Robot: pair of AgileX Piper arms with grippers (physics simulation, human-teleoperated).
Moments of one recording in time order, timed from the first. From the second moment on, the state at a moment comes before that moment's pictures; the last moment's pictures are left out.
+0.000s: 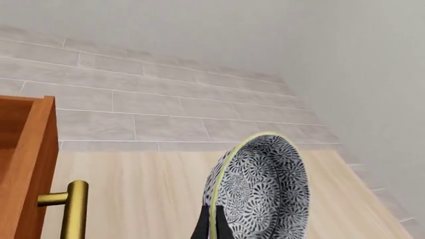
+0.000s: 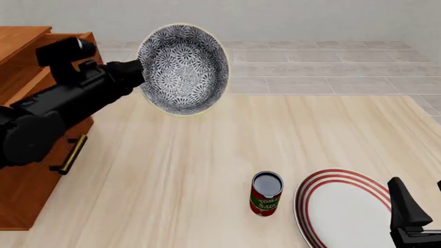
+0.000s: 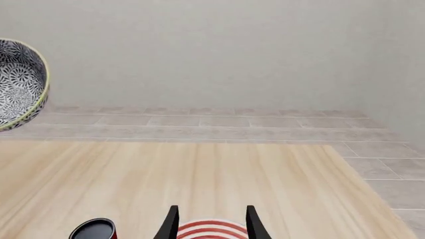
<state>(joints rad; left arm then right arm) -0.37 1.19 -0.83 -0.16 -0.36 0.00 0.00 -0.02 -0.01 -0.02</state>
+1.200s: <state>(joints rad) -0.24 1.20 -1.05 0.12 -0.44 0.00 0.00 -0.02 -0.01 -0.02</state>
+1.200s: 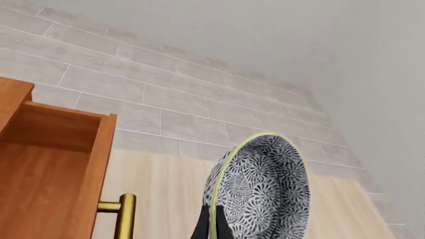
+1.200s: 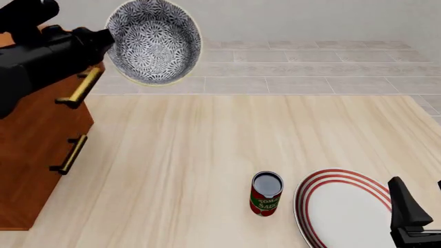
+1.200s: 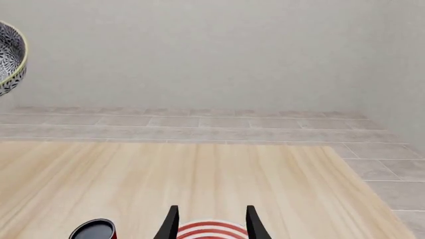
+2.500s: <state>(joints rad) 0.06 1.06 -1.11 0.20 -0.47 0.00 0.00 -0.02 -0.01 -0.02</state>
